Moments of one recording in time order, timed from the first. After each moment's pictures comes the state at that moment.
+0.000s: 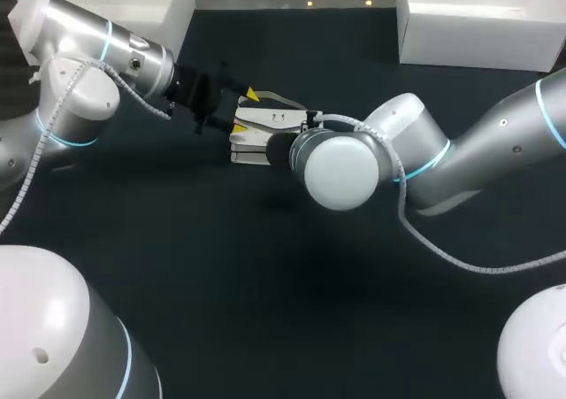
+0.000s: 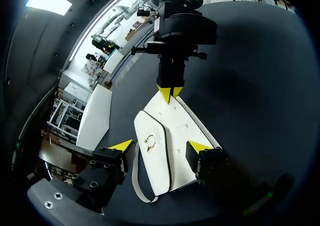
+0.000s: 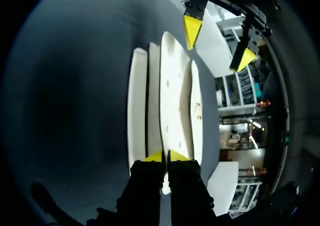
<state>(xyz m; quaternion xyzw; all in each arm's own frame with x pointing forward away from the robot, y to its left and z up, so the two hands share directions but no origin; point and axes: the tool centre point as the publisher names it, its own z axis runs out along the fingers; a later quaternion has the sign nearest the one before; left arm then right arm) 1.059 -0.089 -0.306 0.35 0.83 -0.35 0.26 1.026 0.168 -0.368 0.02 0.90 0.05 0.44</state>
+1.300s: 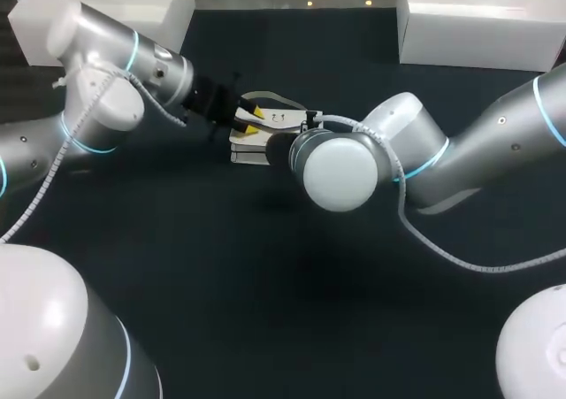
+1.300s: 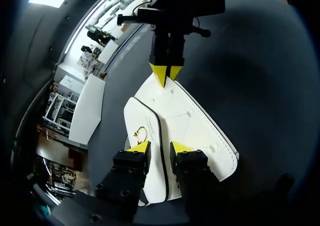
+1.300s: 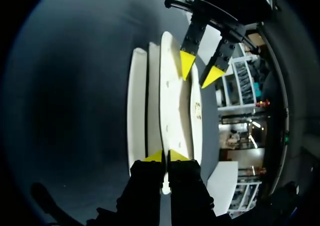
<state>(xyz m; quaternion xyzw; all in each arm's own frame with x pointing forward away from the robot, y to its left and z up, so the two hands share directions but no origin) 1.079 -0.104 -0.342 0.34 0.85 -0.31 0.26 1.026 0.169 -0.368 0.02 0.90 0.05 0.44</state>
